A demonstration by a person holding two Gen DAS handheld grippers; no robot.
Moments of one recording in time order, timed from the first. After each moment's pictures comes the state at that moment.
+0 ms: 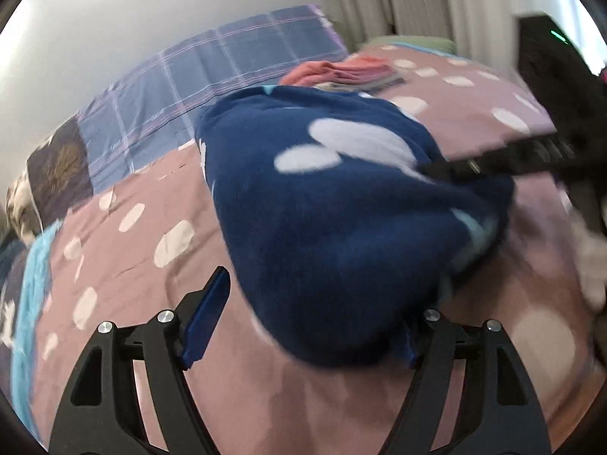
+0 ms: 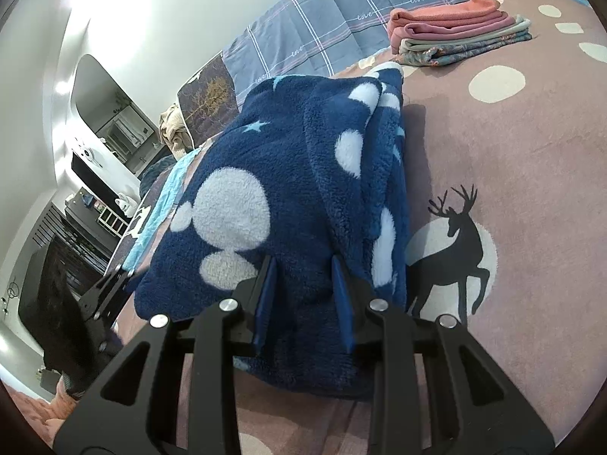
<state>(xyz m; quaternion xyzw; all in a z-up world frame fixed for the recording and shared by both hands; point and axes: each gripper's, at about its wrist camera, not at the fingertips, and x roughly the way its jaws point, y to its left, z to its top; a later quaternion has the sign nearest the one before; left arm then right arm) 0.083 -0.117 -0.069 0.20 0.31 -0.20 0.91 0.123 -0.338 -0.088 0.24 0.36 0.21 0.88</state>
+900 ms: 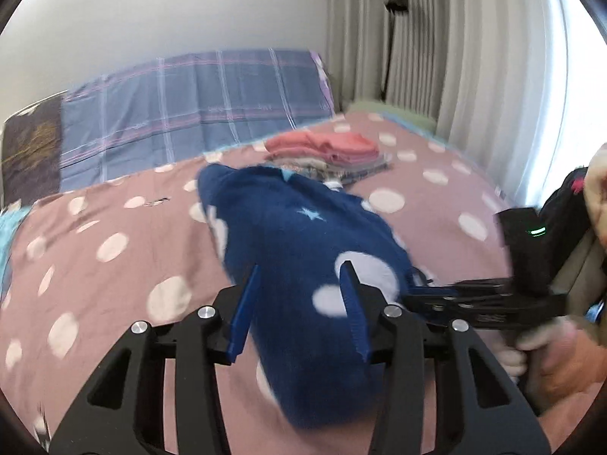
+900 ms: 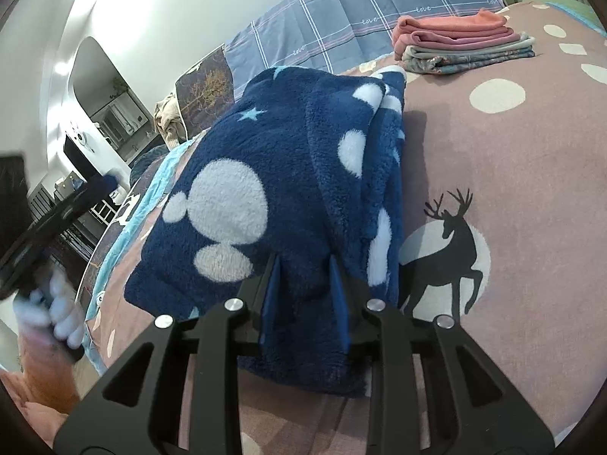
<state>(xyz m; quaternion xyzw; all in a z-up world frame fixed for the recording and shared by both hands) 0.126 -0.082 0.003 0.09 0.30 -0.29 0.90 0.115 -0.331 -0.088 0.21 0.35 0.20 0.89</state>
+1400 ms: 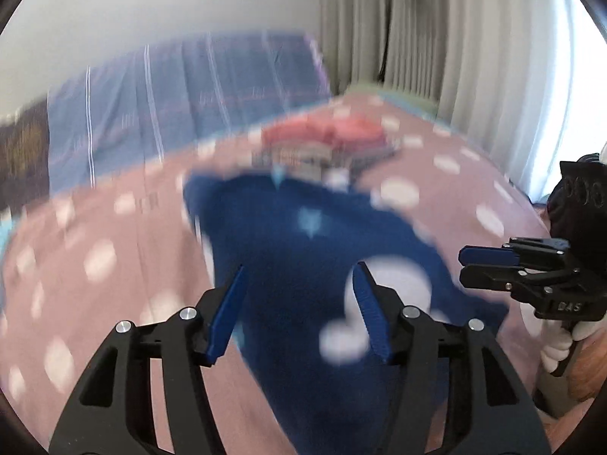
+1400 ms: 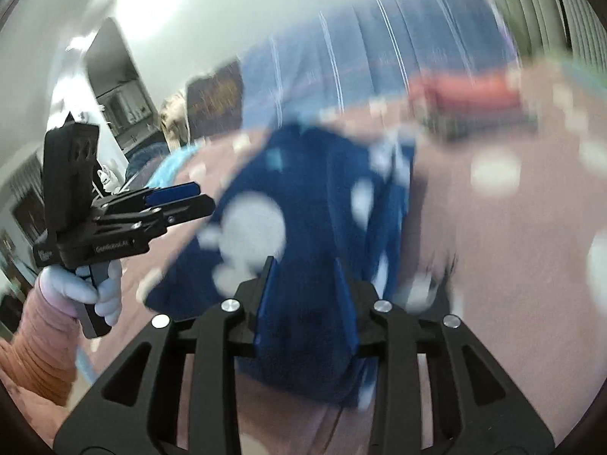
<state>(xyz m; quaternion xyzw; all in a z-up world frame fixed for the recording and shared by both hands) 0.162 -0.091 0.017 0.11 0.28 -0.30 0.90 0.106 -0.324 -0.022 0.12 0.28 0.19 0.93</state>
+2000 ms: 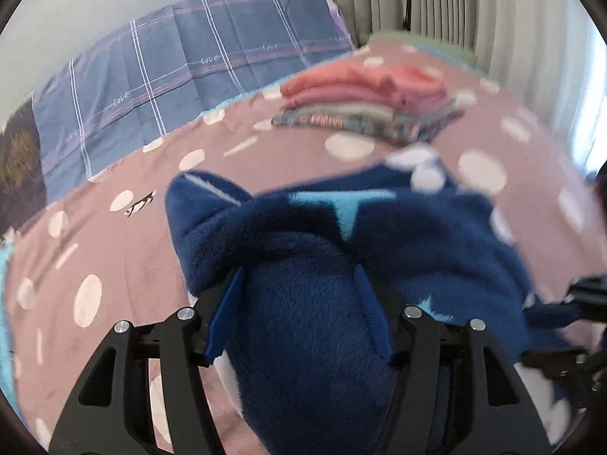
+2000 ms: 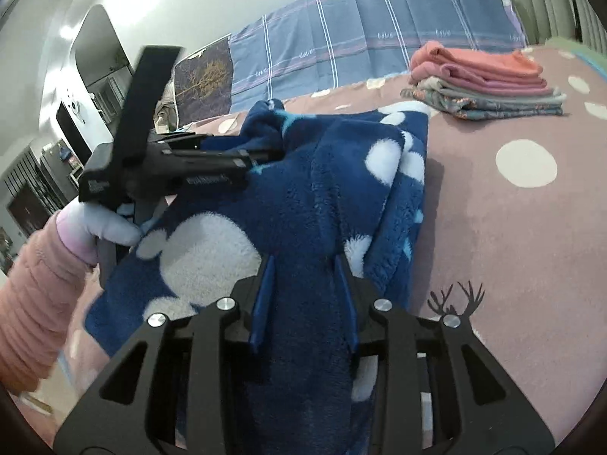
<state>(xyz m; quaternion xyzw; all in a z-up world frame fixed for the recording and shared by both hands) 0.291 -0.134 -0.031 0.15 0.36 -0.27 0.88 0.172 -0.319 -0.071 0.14 0.36 0.19 0.90</state>
